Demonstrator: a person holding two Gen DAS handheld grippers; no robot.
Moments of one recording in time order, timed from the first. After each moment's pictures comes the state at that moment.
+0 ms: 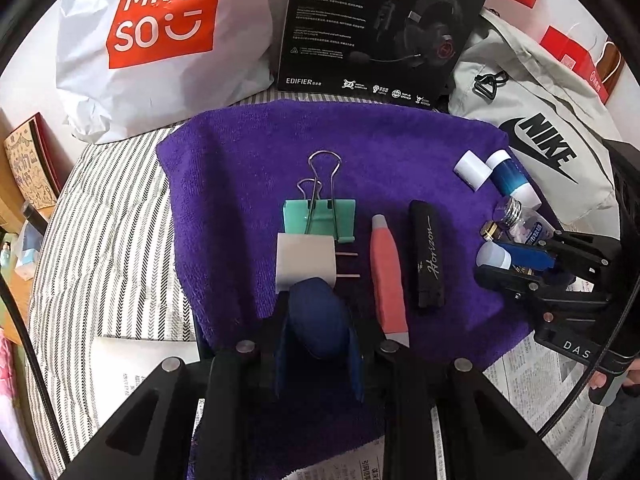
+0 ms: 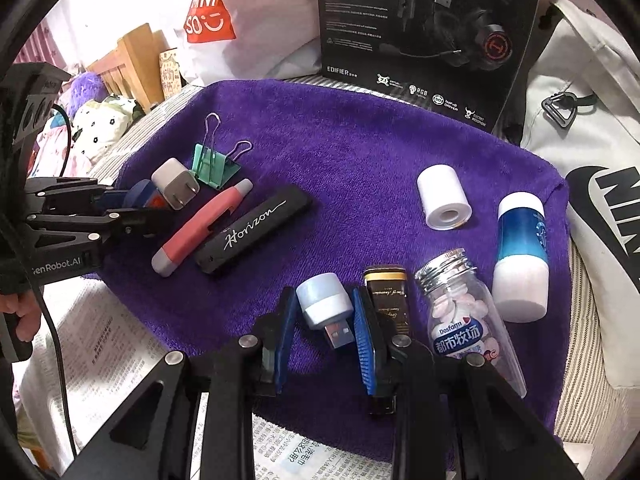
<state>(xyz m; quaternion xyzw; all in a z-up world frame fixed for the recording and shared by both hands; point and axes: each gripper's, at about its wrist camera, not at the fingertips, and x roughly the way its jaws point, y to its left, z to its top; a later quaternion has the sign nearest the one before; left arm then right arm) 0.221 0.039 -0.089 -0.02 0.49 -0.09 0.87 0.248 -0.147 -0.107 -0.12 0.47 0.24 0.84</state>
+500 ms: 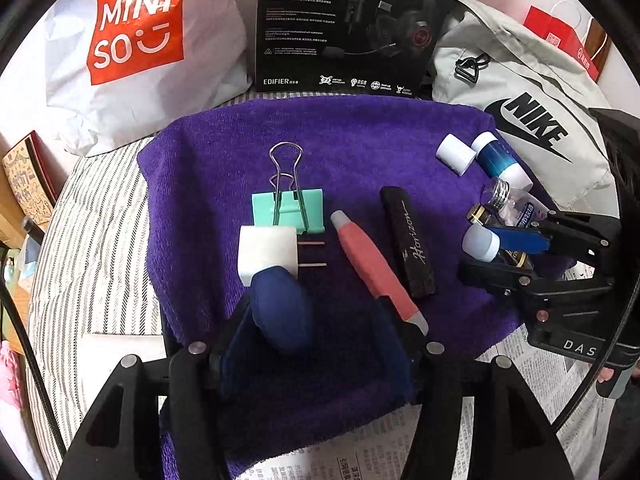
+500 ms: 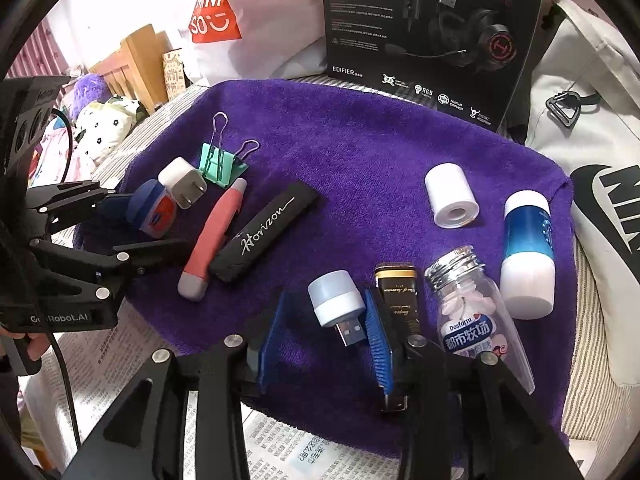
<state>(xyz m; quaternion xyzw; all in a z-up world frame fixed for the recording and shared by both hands) 0.210 0.018 -0.090 0.01 0.48 -0.10 0.87 0.247 -0.147 -0.106 -0.11 0.47 0.25 0.84</state>
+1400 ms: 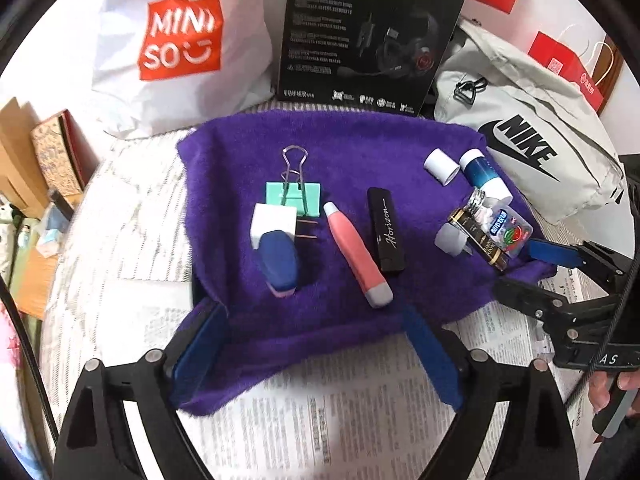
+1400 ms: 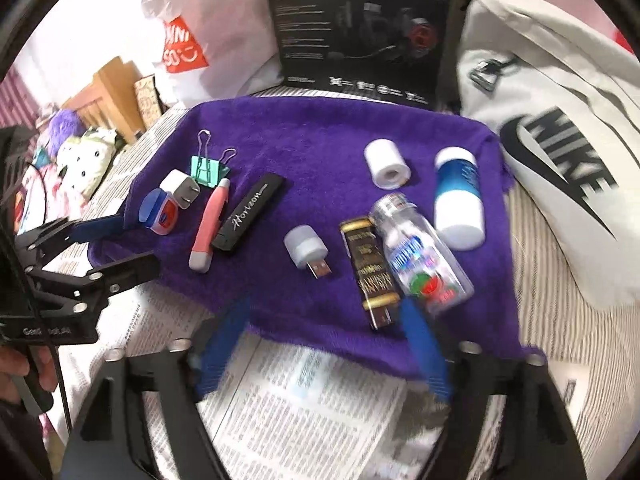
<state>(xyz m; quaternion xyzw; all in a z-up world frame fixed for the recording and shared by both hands) 0.164 0.014 -0.059 -0.03 0.47 -0.05 0.88 0.203 -0.188 -0.075 -0.05 0.48 0.17 0.86</state>
